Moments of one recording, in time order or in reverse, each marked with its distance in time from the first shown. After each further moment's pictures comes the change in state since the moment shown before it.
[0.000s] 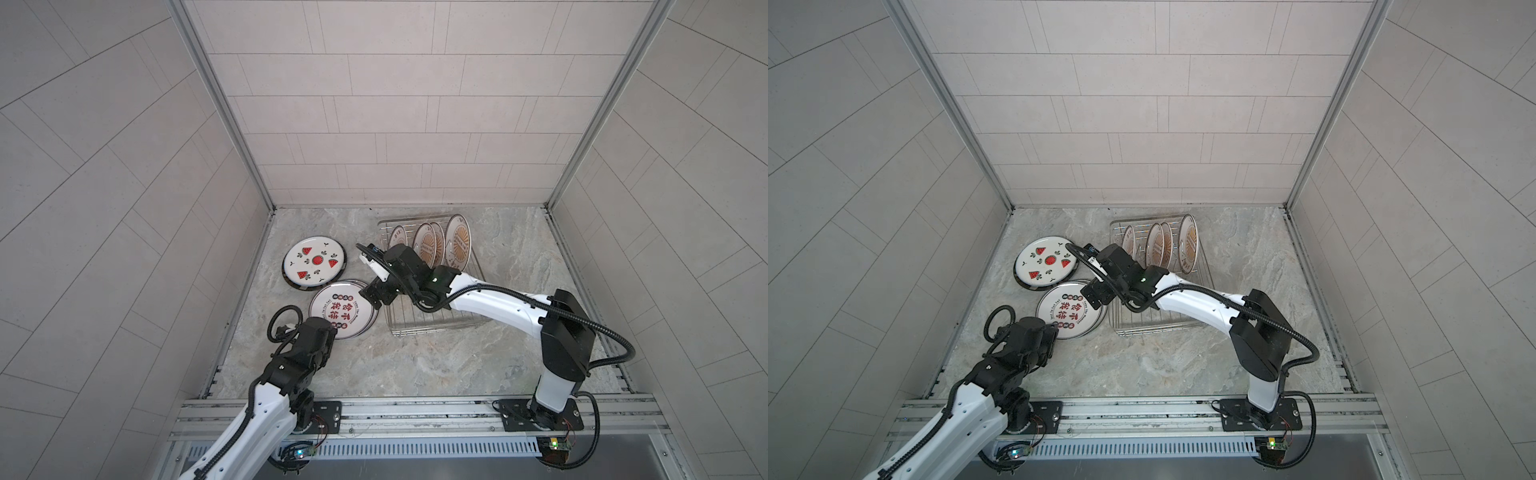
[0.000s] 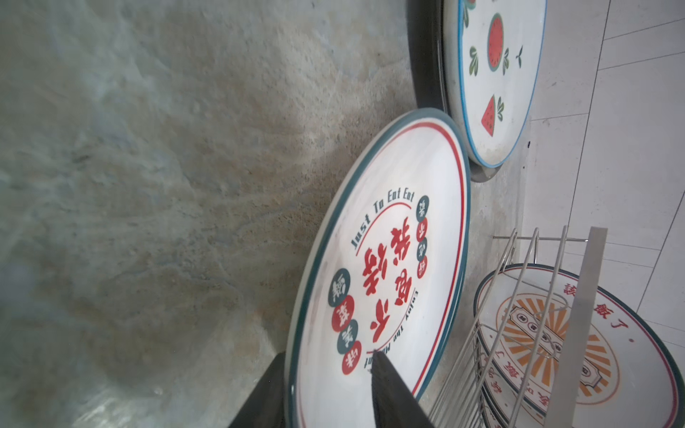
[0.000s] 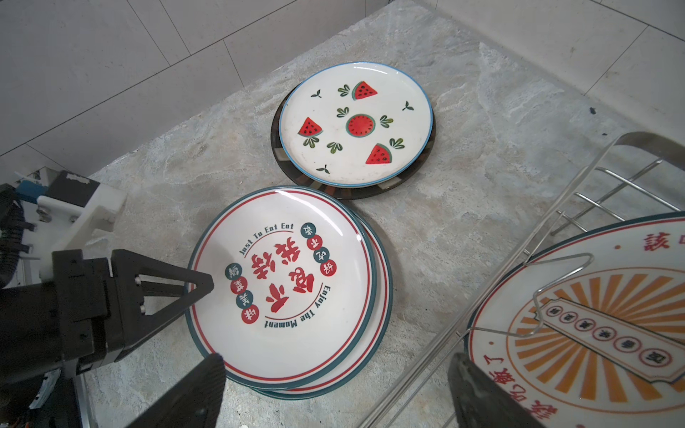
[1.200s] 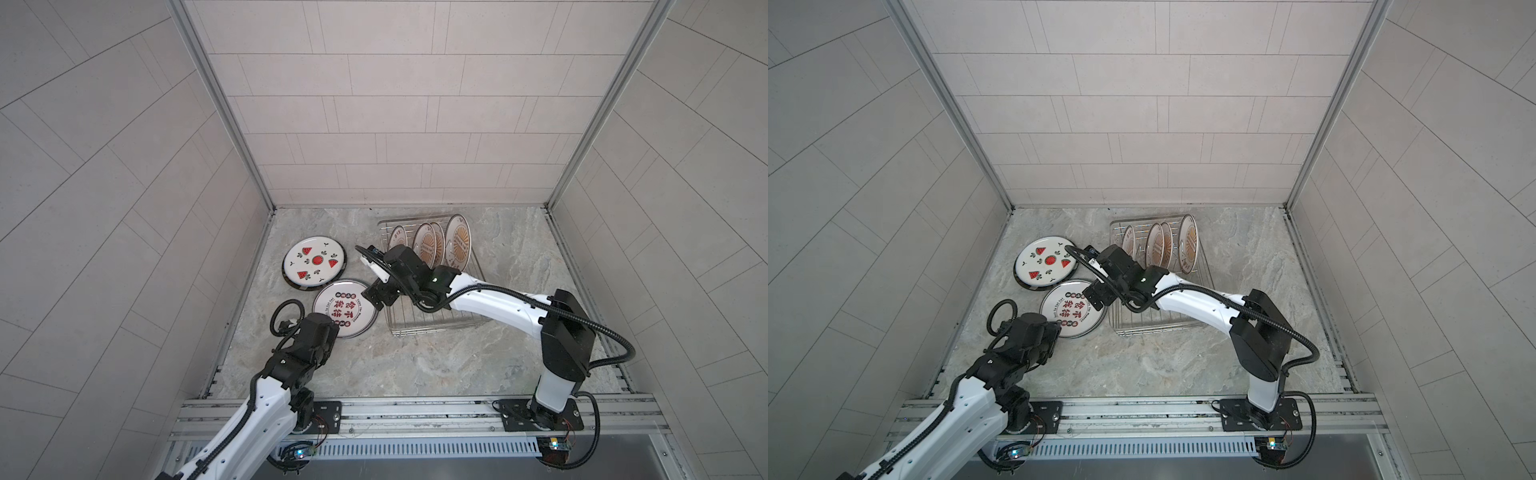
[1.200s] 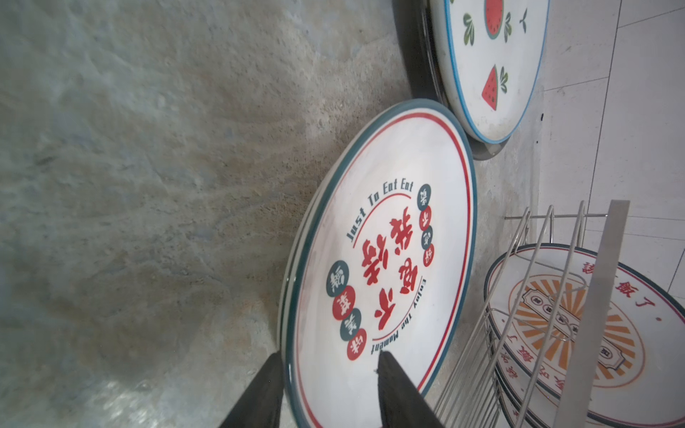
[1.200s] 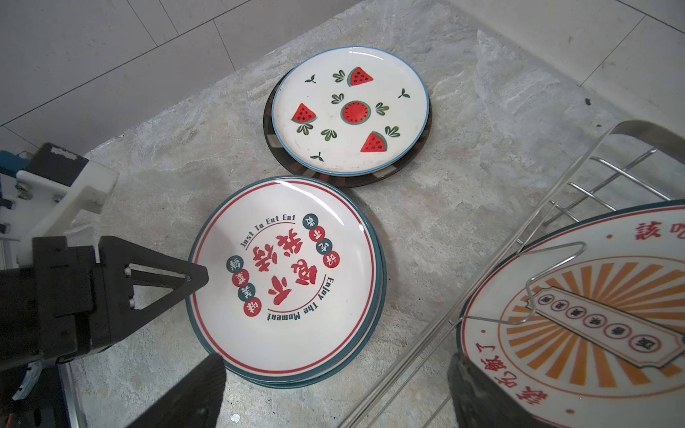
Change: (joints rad) left arm 0.000 0.048 0.031 0.011 0.042 0.071; right arm 0.000 -0.002 -0.002 -0.025 0.018 -0.018
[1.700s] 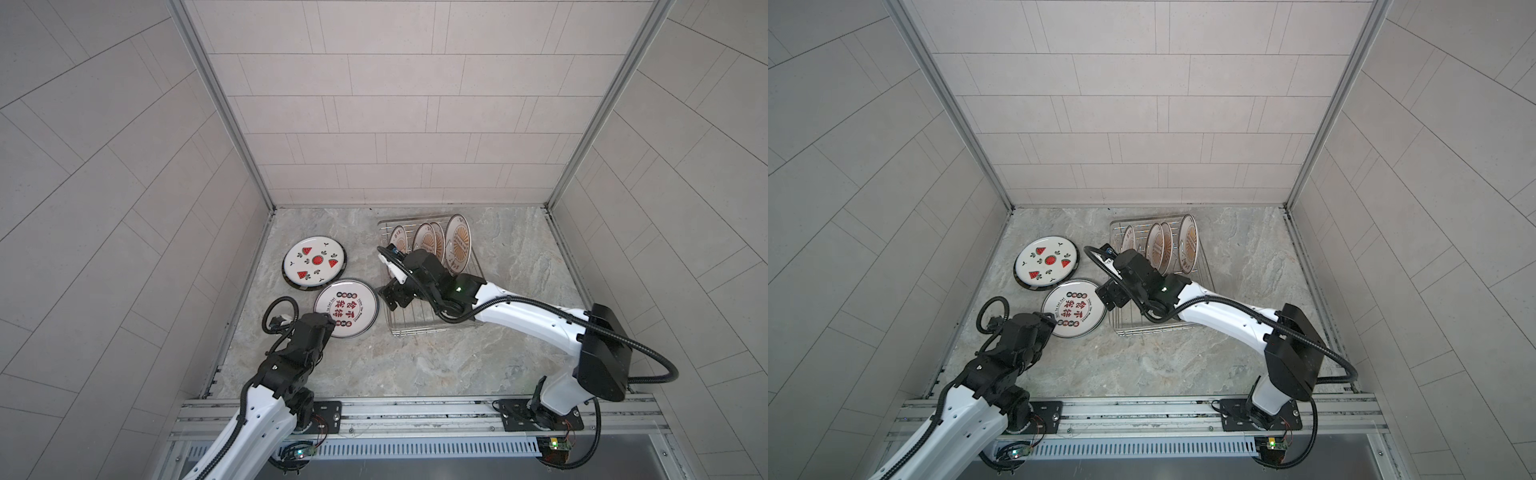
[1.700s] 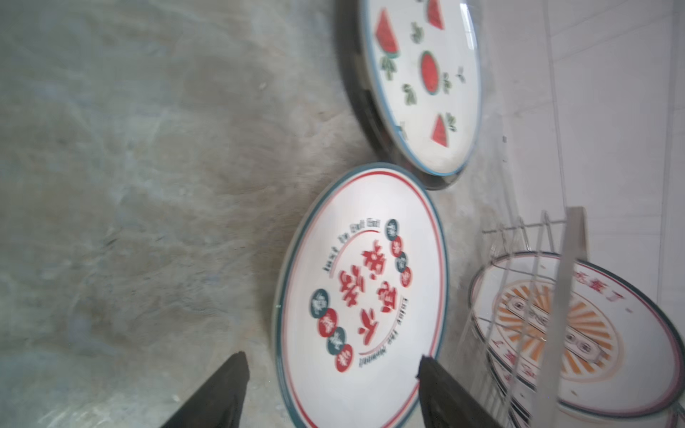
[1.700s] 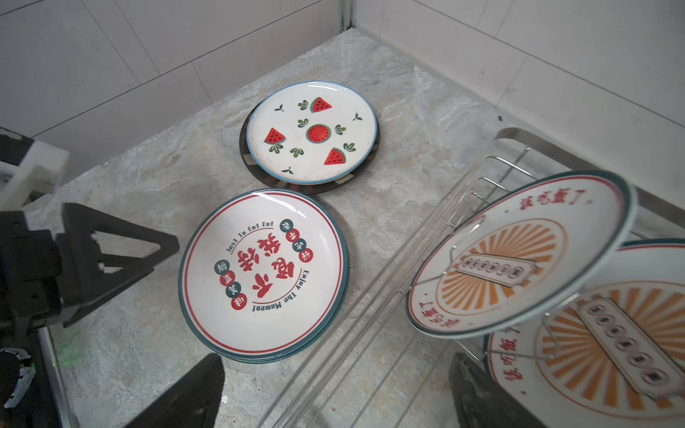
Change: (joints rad) left arm 0.000 -0.122 0.084 -0.101 -0.124 0.180; right arm 0.000 -0.245 -0.207 0.069 0.138 0.045
